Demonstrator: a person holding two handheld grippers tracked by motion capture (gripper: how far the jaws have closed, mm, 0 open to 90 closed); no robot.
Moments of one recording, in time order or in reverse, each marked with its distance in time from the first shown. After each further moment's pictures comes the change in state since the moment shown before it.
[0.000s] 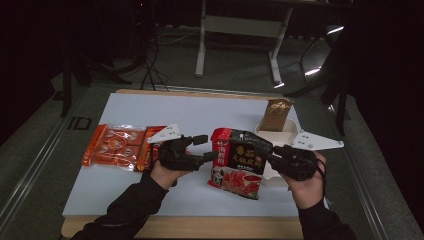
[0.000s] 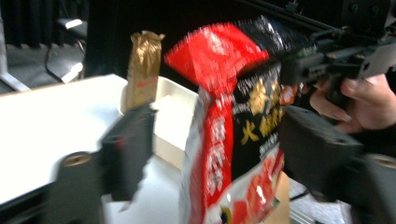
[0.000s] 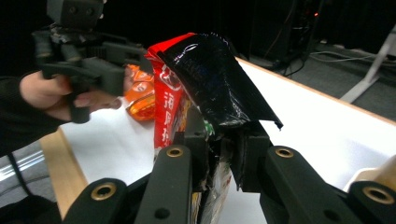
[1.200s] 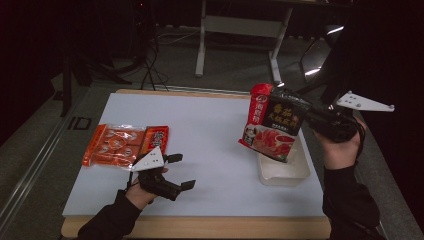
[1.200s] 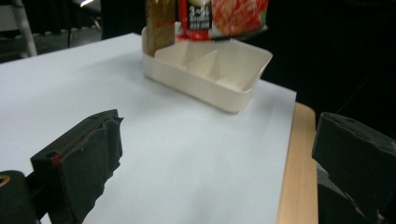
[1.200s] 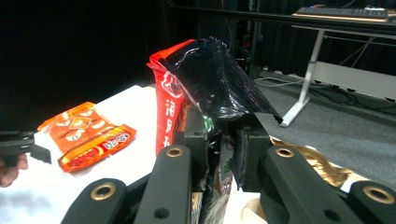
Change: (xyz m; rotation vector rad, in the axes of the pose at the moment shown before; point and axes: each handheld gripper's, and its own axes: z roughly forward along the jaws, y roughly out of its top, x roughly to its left) left arm 0.002 -0.063 -0.047 0.097 0.095 0.115; right arm -0.087 0.049 -0.043 -0.116 -0.171 0.038
